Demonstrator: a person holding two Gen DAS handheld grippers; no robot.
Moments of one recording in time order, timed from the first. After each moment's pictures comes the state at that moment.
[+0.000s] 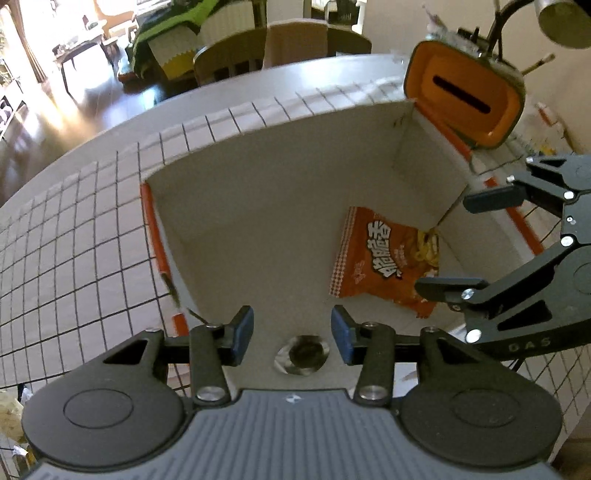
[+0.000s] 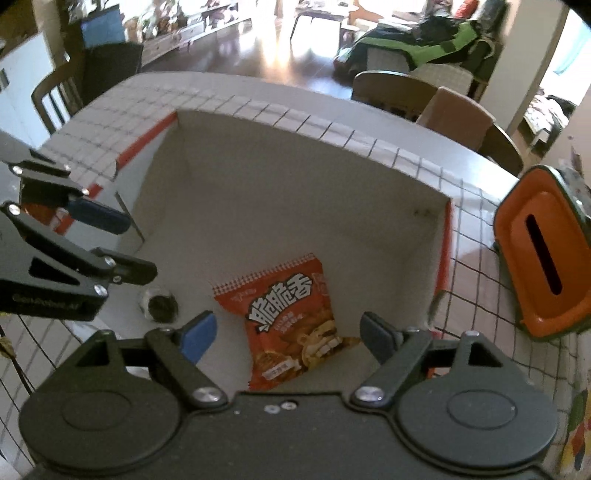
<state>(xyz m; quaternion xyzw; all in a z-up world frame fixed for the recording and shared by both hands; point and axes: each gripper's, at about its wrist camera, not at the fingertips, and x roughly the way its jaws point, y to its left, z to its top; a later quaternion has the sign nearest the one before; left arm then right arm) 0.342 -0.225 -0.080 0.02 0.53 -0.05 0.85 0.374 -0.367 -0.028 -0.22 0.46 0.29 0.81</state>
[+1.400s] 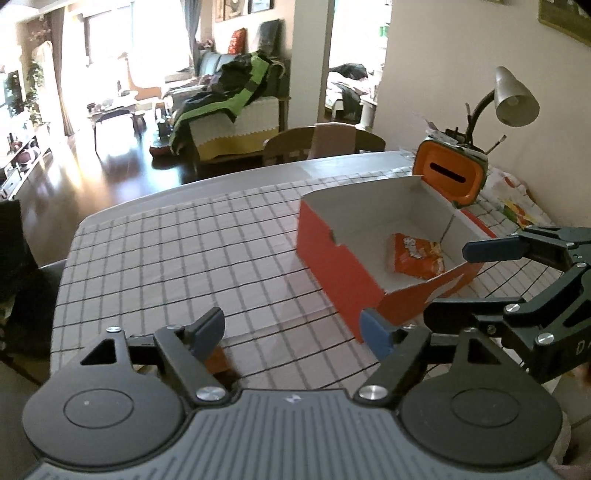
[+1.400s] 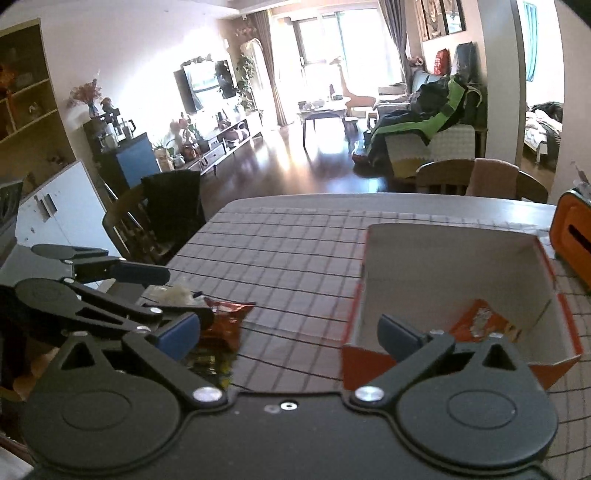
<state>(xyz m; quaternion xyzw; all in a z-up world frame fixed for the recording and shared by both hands) 0.138 -0.067 -0.006 -0.01 0.38 -0.05 0.93 0.200 -0.271 0.040 -0.04 0.34 0.34 0.88</state>
